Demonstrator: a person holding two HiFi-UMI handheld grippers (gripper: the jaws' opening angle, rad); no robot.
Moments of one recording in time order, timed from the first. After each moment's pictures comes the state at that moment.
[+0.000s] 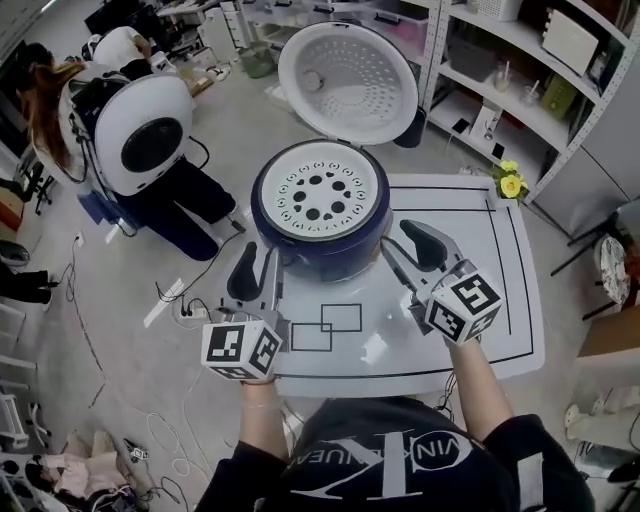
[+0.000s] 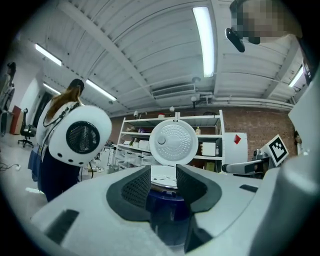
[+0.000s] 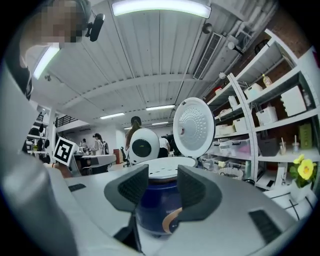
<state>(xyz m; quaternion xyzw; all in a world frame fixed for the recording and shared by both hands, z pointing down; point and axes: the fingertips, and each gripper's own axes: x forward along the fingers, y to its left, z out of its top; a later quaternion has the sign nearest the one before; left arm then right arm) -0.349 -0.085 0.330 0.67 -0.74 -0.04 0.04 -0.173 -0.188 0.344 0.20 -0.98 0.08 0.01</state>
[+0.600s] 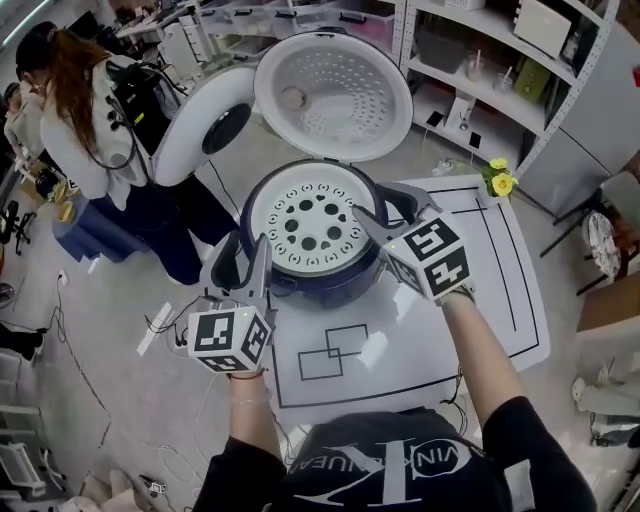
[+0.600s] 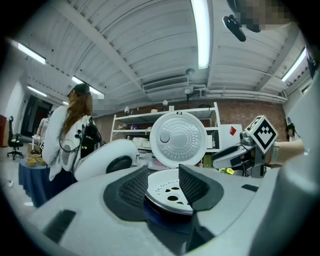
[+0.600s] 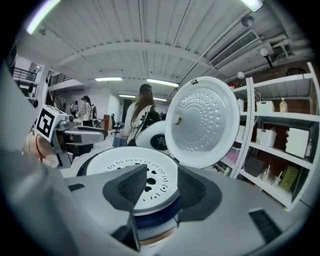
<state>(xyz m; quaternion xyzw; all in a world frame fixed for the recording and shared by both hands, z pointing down) -0.398 -0.162 0.320 0.71 -0.71 0.01 0.03 -0.249 -0.270 0.334 0.25 -0.95 -0.02 0.18</state>
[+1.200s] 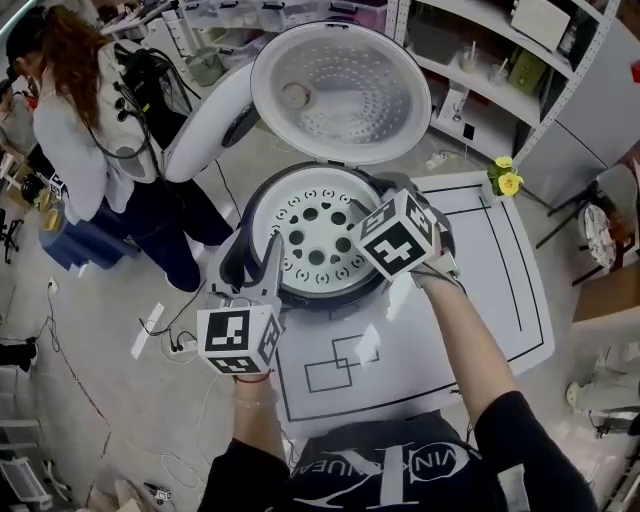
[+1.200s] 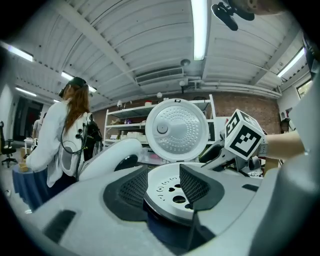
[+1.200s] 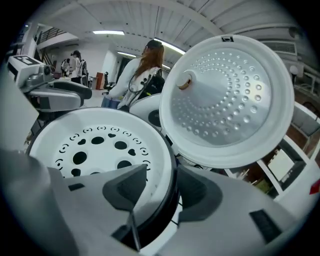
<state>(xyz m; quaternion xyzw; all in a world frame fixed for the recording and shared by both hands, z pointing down) -0.405 -0.202 0.338 0.73 -0.68 0.06 0.04 -0.283 -0.327 0.389 0.30 -0.87 -0.09 0.39</state>
